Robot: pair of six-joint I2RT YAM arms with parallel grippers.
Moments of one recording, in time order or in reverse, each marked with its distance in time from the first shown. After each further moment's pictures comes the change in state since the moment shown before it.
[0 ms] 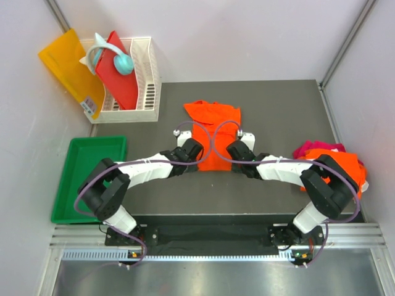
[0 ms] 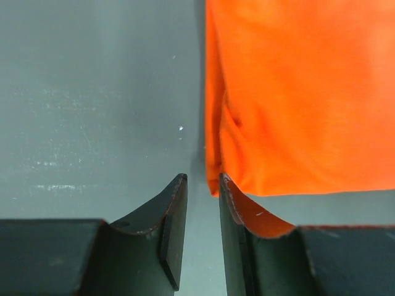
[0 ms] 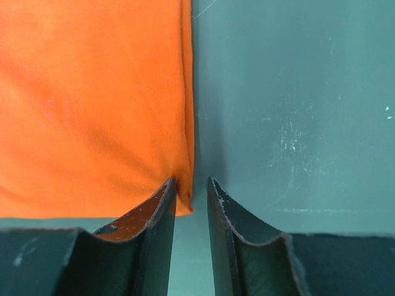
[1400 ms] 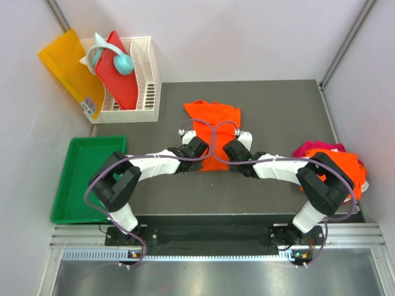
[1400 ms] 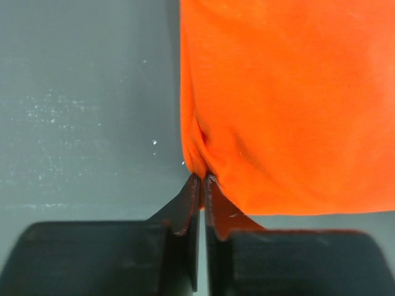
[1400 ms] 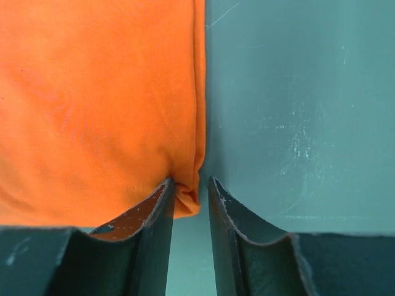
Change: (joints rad) left arm 0.000 0.107 0.077 -0.014 0.030 -0.032; right arm 0.019 0.039 0.039 -0.006 0.026 0.012
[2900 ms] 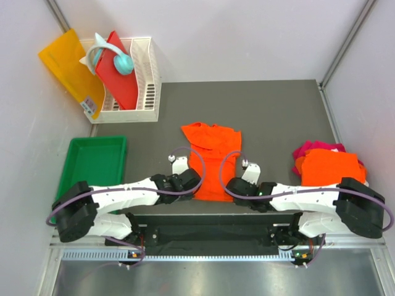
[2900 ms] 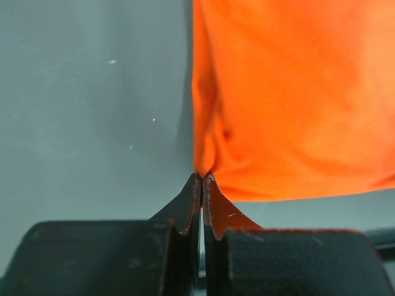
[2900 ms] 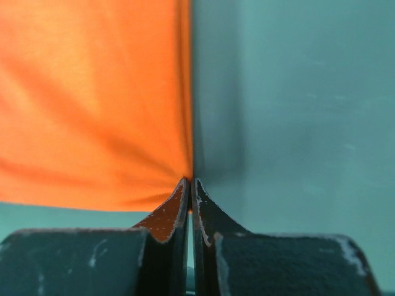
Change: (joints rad) left arm -0.281 -0.399 -0.307 -0.178 -0.050 -0.249; right arm 0.380 -0.339 -0.273 -0.200 0.064 0.449
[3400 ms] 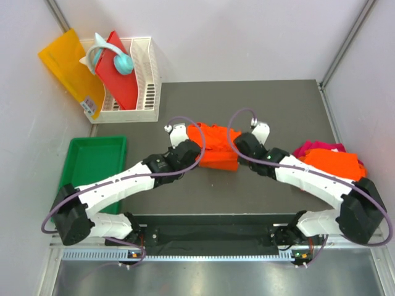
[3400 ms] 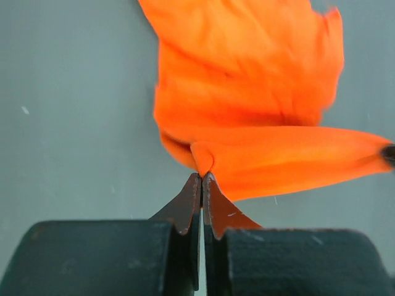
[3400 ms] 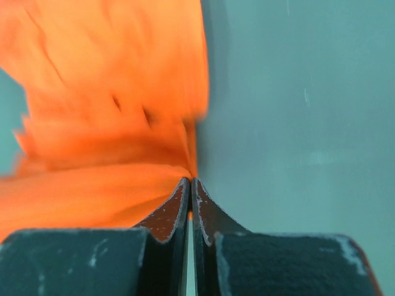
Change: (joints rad) left arm 0.094 -0.055 0.307 -0.047 -0.192 0.172; right arm -0.341 -0.014 0.325 -0.132 0.051 -0.313
